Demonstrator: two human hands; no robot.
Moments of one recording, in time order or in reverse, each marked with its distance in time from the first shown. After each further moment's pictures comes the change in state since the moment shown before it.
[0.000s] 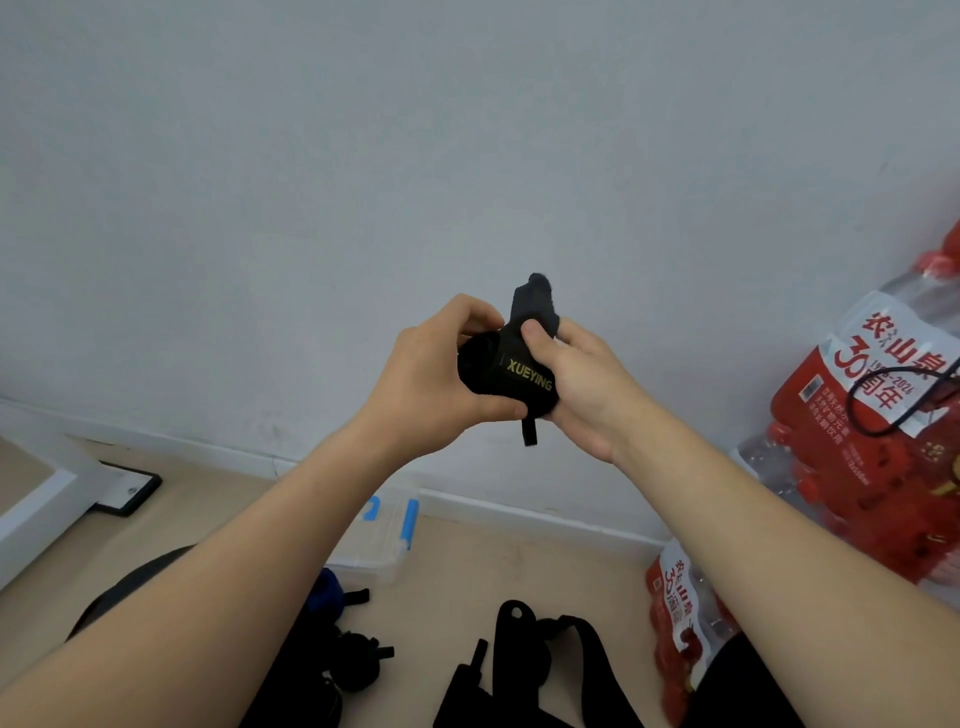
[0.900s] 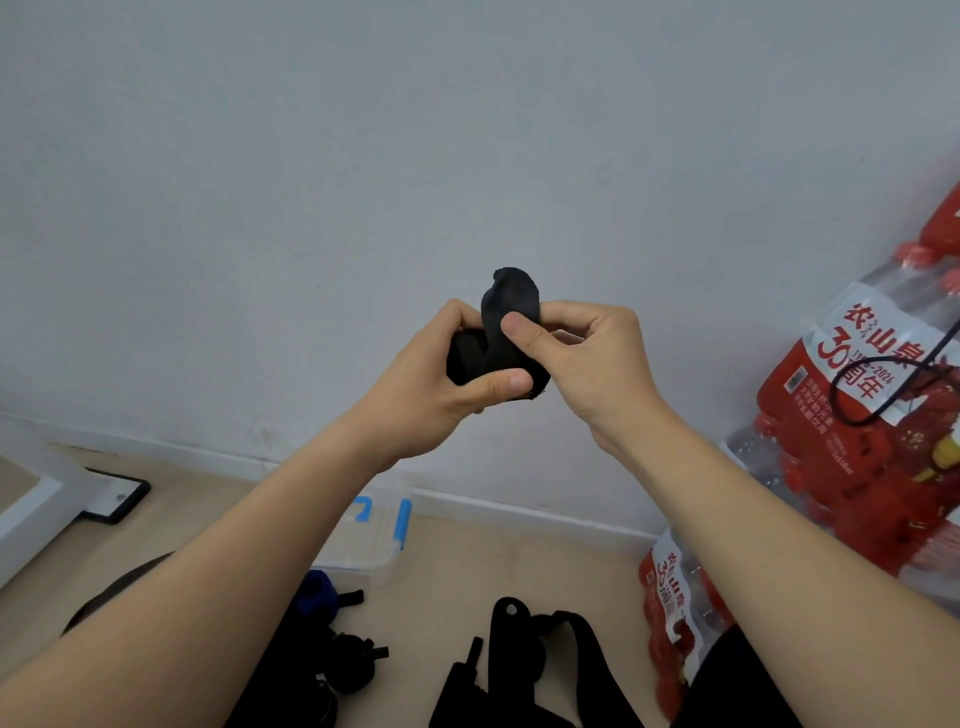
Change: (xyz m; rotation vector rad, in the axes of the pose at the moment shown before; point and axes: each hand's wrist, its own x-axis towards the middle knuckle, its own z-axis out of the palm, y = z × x) left_hand -0.002 0.007 0.004 -0.292 -0.149 -0.104; right_hand -0.012 -0.006 -0.014 -0.321 0.123 -0.457
